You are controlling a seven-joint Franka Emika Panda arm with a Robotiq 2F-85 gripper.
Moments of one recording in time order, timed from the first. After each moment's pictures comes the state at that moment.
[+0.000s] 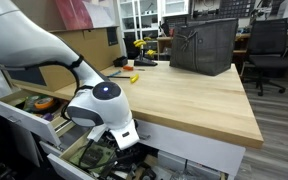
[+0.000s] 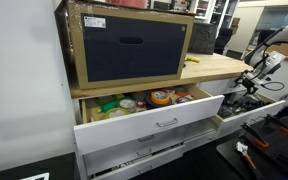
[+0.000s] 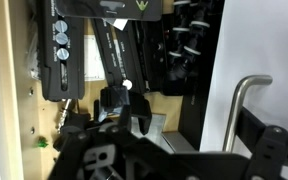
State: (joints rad) arm -0.76 0.78 0.08 -1.92 0.62 2.82 0.18
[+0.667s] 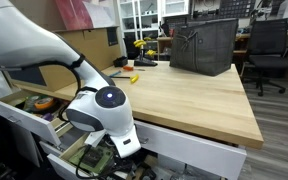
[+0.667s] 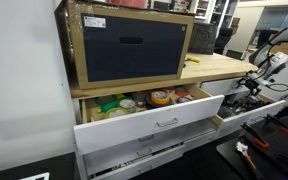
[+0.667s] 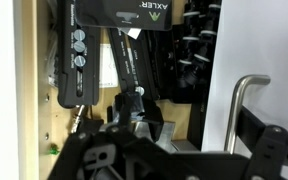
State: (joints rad) arm -0.80 0.77 0.07 -1.92 0.66 2.72 0.11
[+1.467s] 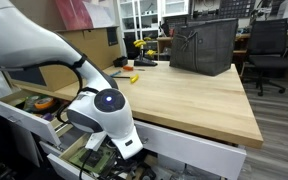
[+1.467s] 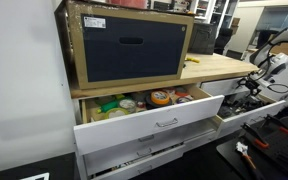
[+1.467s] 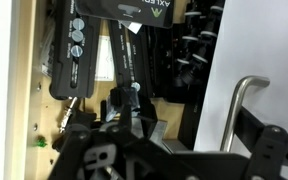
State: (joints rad) arm -0.80 0.77 0.07 -1.91 0.74 2.72 -0.05
